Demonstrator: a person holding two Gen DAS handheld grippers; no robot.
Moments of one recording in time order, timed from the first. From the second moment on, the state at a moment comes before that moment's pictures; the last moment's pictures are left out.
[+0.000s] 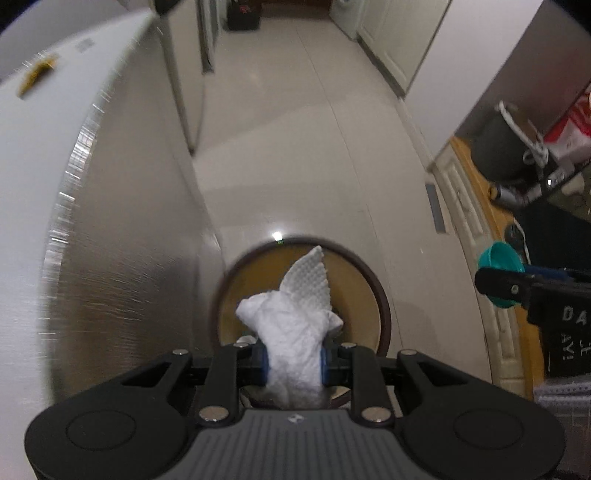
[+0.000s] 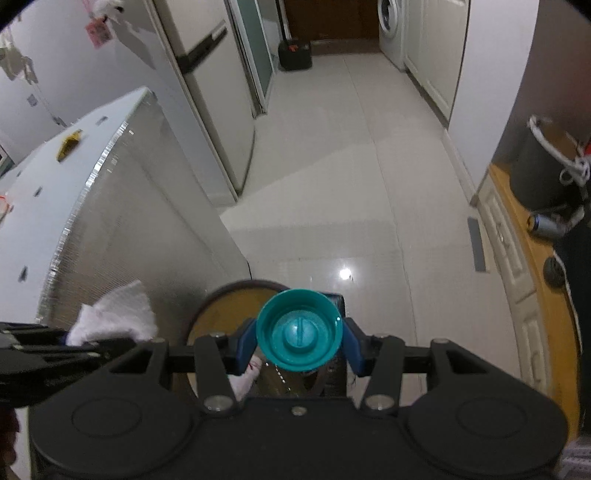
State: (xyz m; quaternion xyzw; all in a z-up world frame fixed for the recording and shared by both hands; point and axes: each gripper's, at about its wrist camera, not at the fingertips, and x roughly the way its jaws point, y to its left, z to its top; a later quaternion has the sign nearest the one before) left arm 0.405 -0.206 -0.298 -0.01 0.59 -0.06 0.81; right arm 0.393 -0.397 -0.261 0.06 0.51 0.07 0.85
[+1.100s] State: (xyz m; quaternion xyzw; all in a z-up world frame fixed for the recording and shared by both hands) left arm 0.478 -0.191 -0.458 -0.04 0.60 -0.10 0.79; right arm 0.423 -0.306 -0.512 0.12 0.65 0.18 0.72
